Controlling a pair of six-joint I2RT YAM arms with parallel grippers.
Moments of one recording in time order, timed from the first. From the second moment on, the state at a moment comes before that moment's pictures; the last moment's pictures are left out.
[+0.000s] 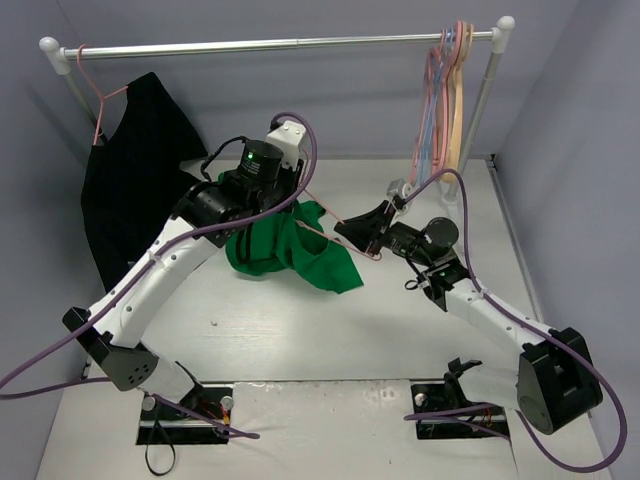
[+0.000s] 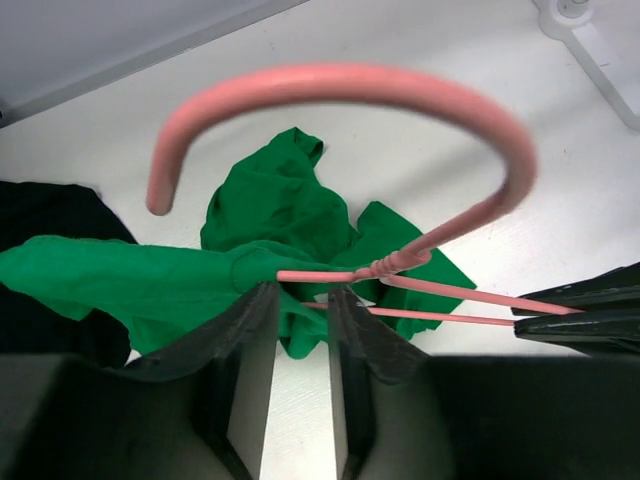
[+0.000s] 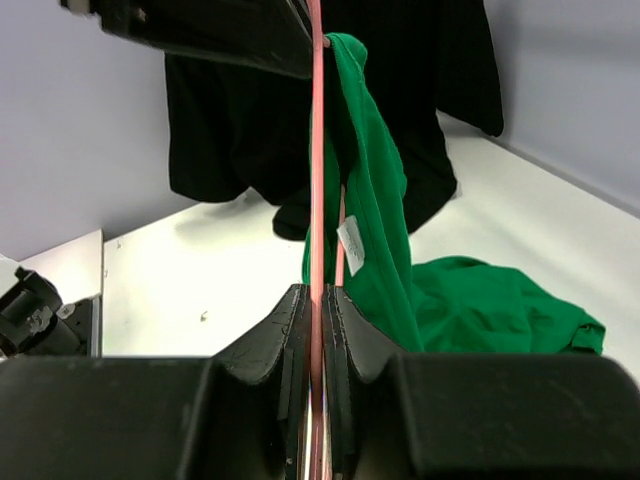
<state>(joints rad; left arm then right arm) -0.71 1.49 1.80 -0.83 -0.26 -0.14 0.44 1.19 0.64 0.75 -0.69 0.31</state>
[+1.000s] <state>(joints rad) -0.21 1.37 1.53 -0.72 0.18 0.07 0.42 1.34 0.62 0.88 -0.77 0.32</state>
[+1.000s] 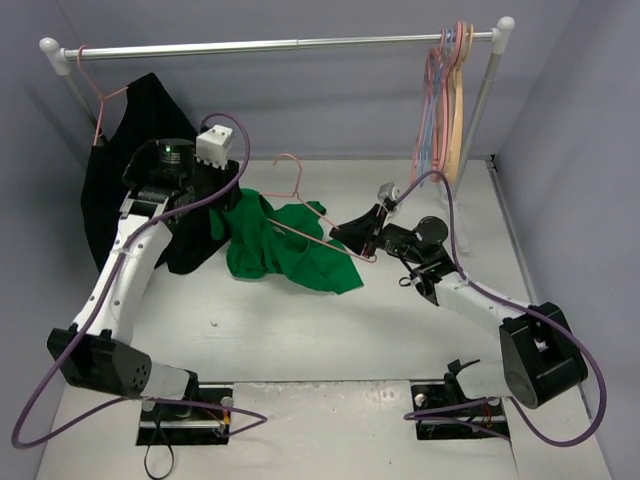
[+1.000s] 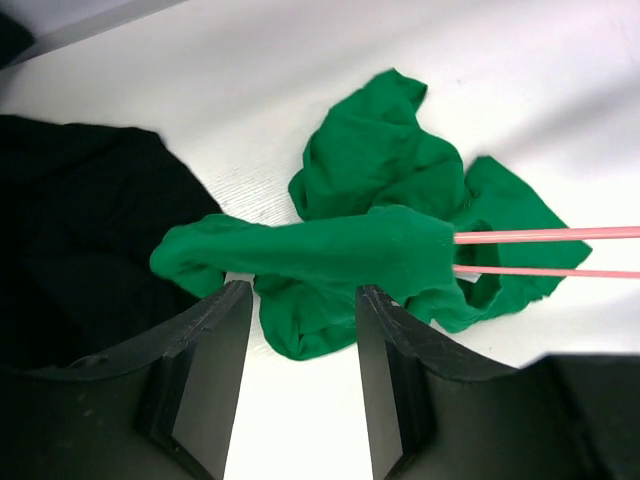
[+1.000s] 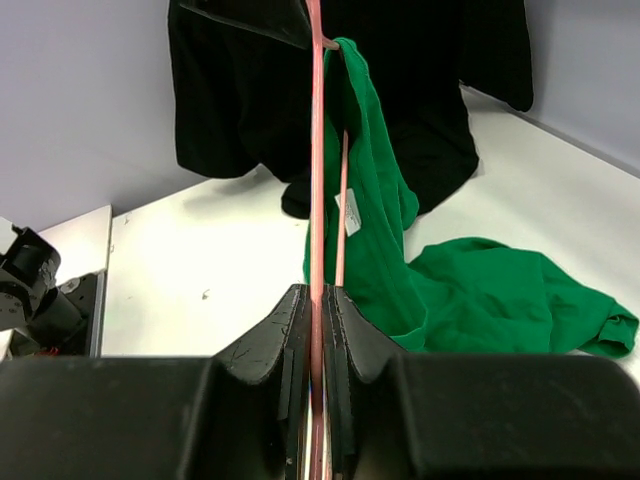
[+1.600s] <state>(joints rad) -0.14 1.51 1.49 -0.67 0.54 0.25 0.42 1.37 0.66 0.88 -0.83 0.32</state>
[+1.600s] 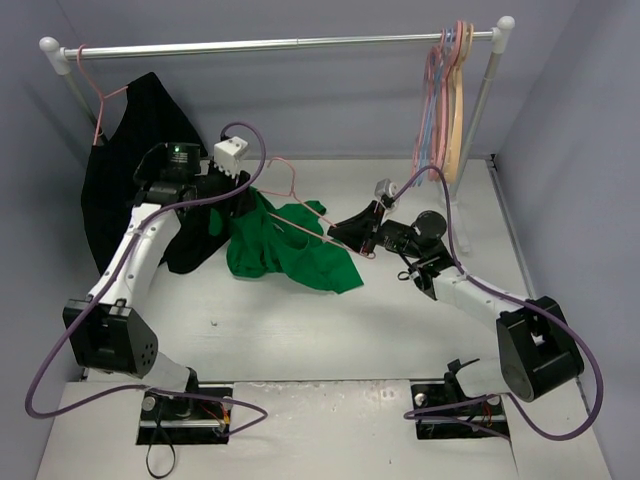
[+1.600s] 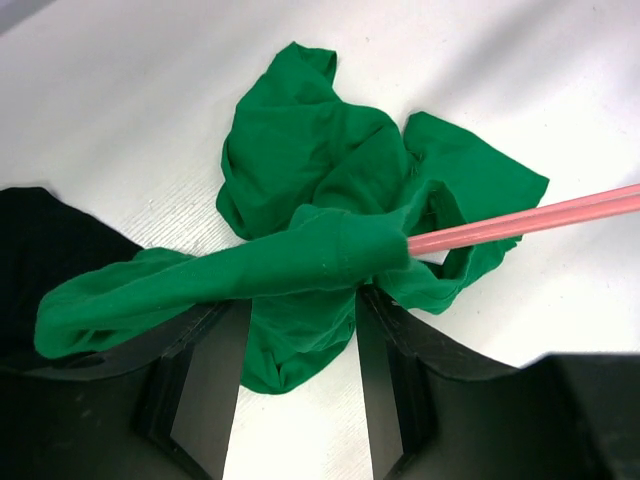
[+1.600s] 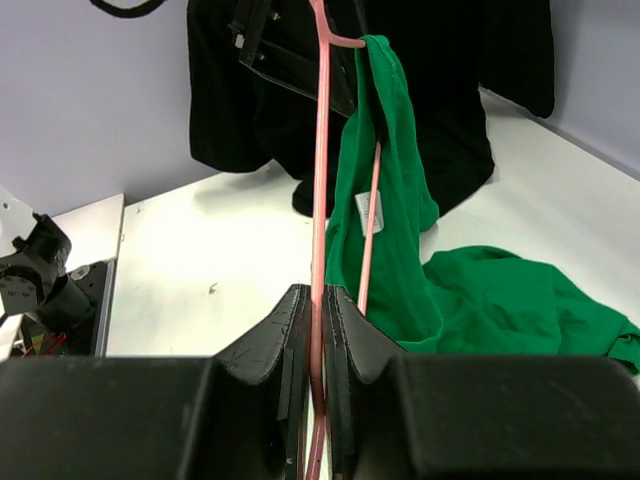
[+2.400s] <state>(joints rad) -0.15 1.36 1.44 -0.60 0.44 0.20 0.42 1.39 0.67 0.88 -0.84 0.31</state>
